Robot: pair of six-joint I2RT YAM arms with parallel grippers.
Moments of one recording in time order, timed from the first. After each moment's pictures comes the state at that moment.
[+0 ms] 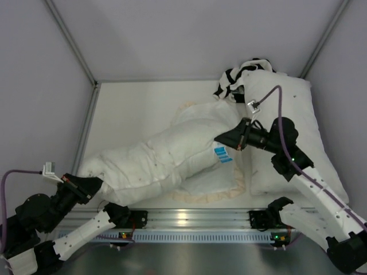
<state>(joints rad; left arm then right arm) -0.92 0.08 1.16 -1.33 -0.47 -1.13 0.47 0.87 0.70 -0.02 -0.65 0.72</state>
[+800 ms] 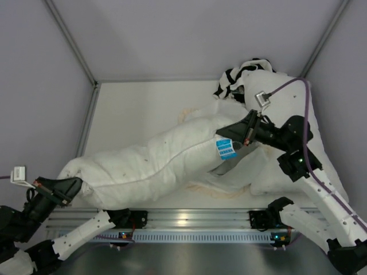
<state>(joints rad) -0.92 0.12 1.34 -1.30 -0.46 -1.08 0.47 0.81 0.94 0.10 -0.73 1.07</state>
